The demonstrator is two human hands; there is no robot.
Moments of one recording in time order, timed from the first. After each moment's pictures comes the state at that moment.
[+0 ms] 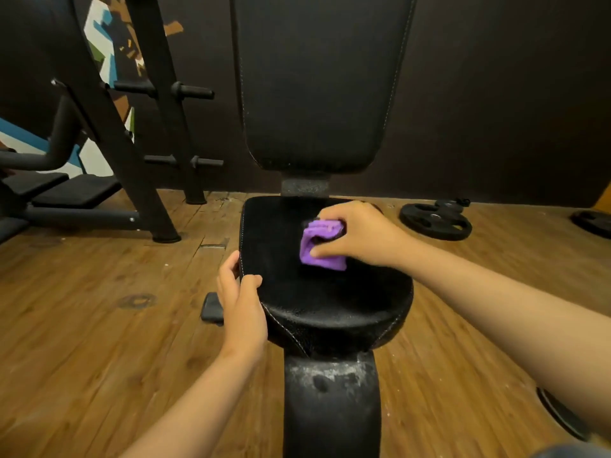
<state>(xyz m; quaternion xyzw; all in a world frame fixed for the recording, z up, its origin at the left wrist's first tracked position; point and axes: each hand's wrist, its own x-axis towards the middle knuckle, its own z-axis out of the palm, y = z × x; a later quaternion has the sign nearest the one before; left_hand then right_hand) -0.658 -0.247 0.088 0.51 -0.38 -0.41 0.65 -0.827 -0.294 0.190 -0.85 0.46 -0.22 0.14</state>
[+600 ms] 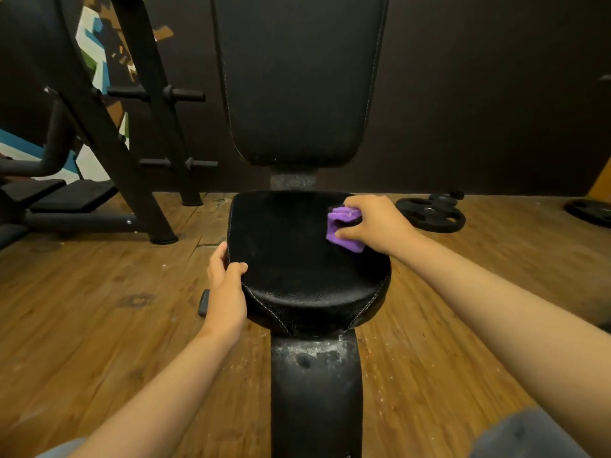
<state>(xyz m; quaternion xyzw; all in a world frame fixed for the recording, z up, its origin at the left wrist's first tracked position) -0.656 -0.239 0.095 0.51 -0.40 -0.46 0.61 -0.870 -0.292 0.176 -0.77 0.59 -0.25 0.06</state>
